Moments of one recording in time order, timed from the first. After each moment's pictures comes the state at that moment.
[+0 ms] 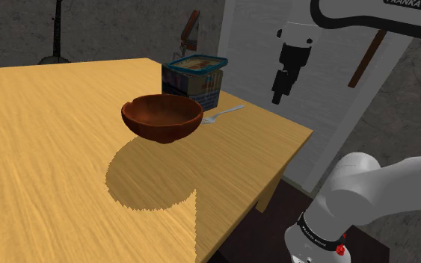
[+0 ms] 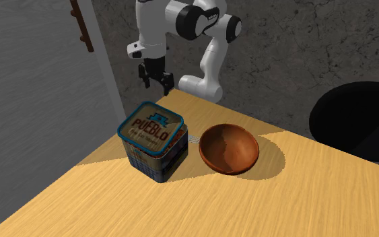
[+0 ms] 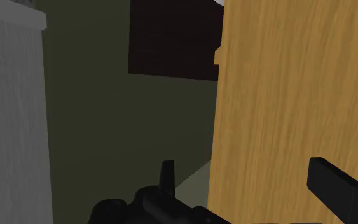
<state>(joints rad) 0.02 -0.81 -0.04 -2.29 -0.11 1.46 -0.12</state>
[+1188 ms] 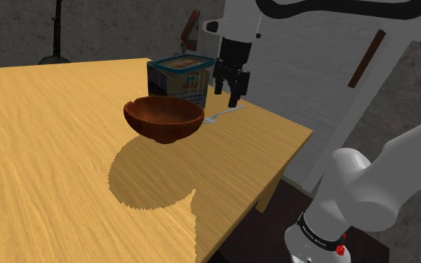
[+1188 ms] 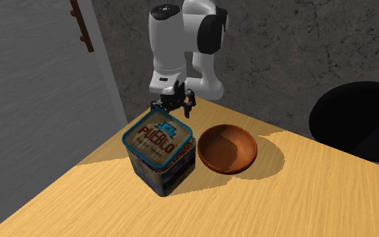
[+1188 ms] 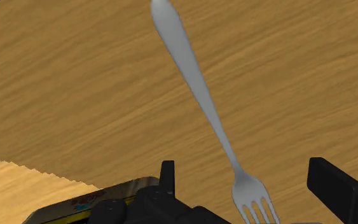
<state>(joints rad) 0.39 -0.48 -0.05 -2.08 0.00 1.62 -0.81</state>
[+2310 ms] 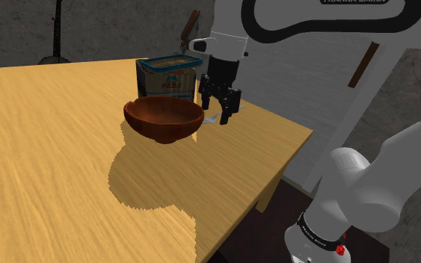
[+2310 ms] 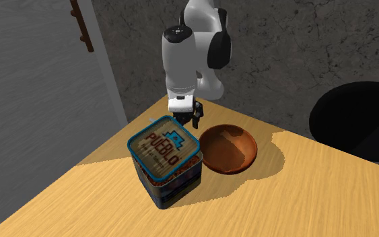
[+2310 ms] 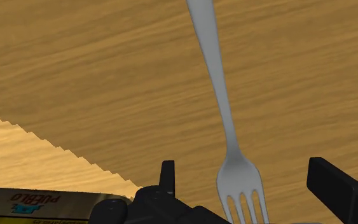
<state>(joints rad) 0.46 -0.45 -0.04 -2.17 0.03 1.73 -0.94</state>
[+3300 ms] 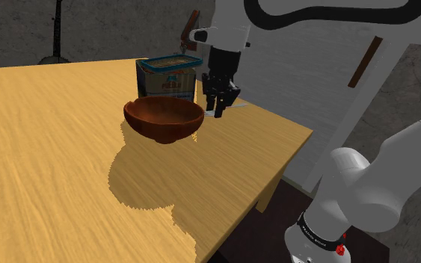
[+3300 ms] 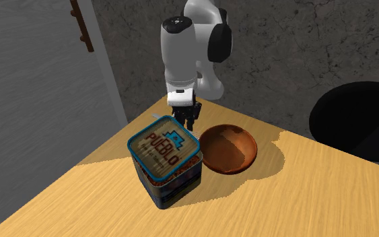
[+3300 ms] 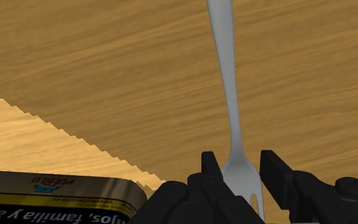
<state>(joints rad) 0.46 -0.44 -0.04 -2.11 0.03 1.68 -0.94</state>
